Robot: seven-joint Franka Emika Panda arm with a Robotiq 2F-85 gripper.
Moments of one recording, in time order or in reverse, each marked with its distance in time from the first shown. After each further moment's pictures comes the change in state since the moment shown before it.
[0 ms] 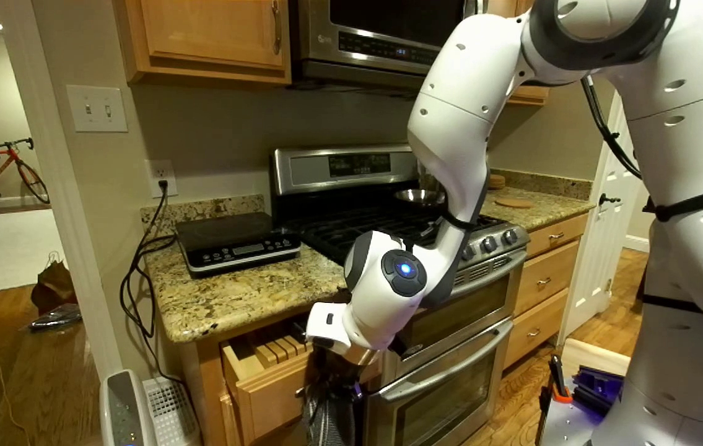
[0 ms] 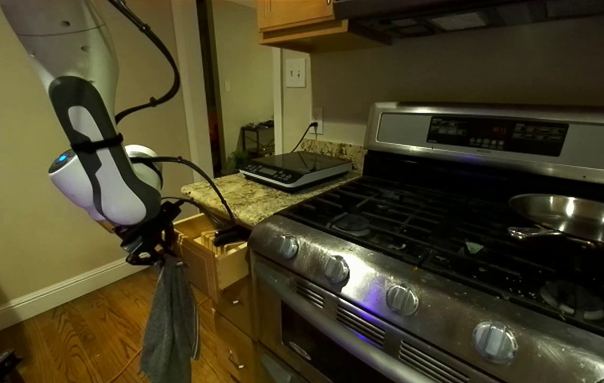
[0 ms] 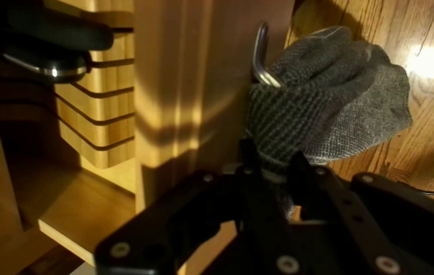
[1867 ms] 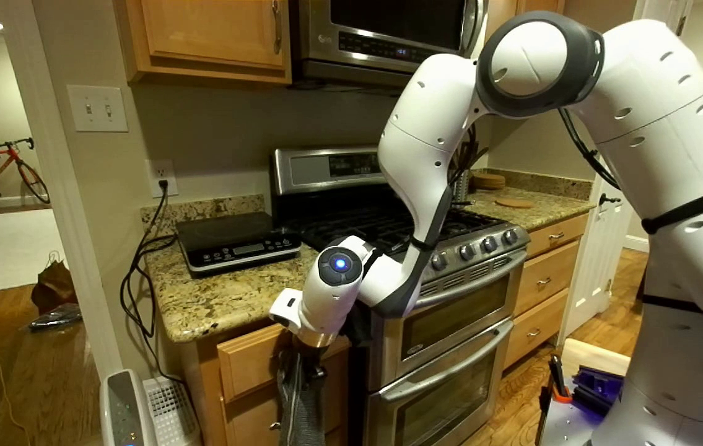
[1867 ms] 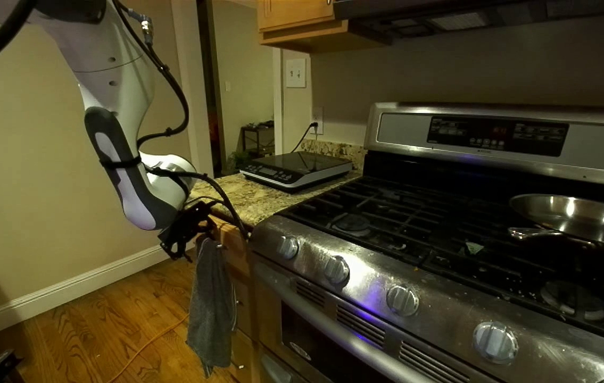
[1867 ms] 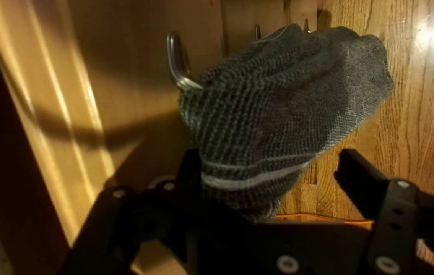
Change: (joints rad) arm 0.005 0.190 -0.086 0.248 0.415 -0.006 -0.237
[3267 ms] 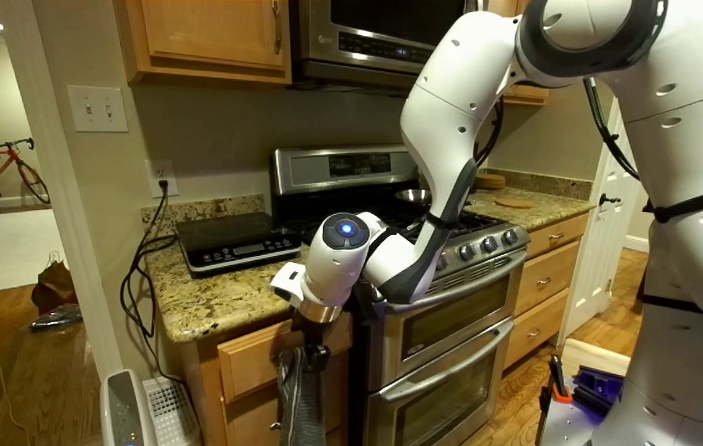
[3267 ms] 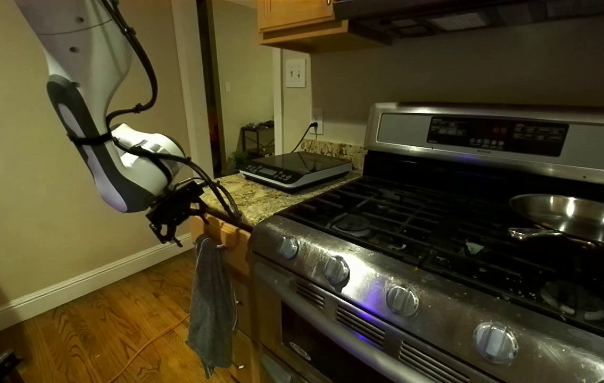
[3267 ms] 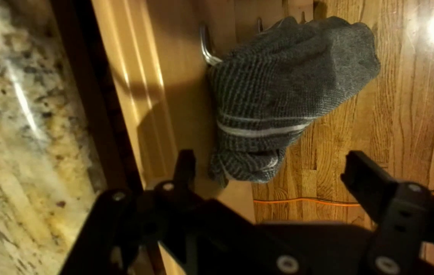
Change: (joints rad) arm 0.000 -0.173 0.015 -0.128 0.188 0.001 -0.162
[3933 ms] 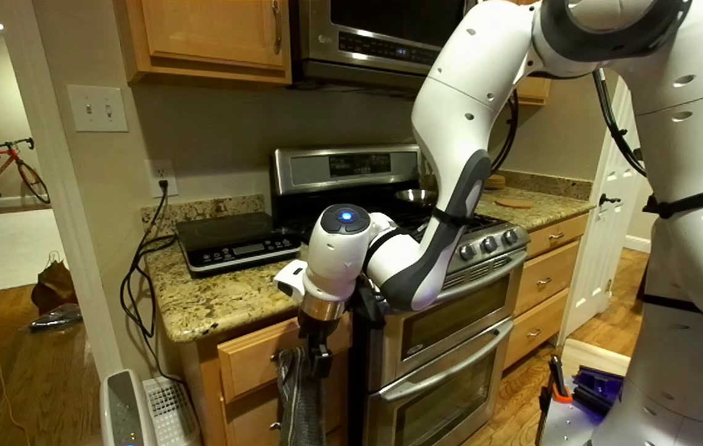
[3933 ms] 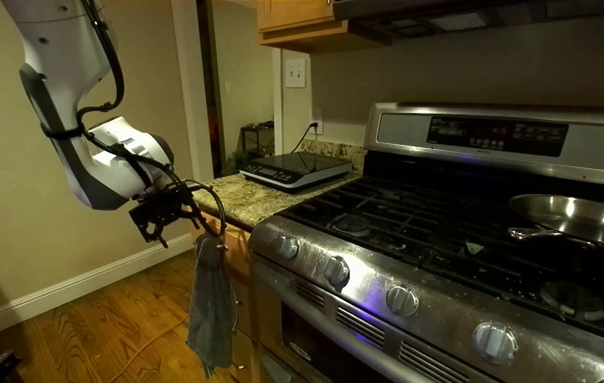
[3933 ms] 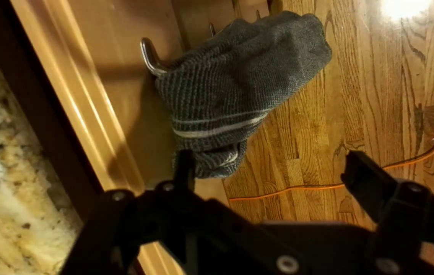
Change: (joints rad) arm -0.030 -0.059 0.060 -0.092 0.292 0.000 -0.127
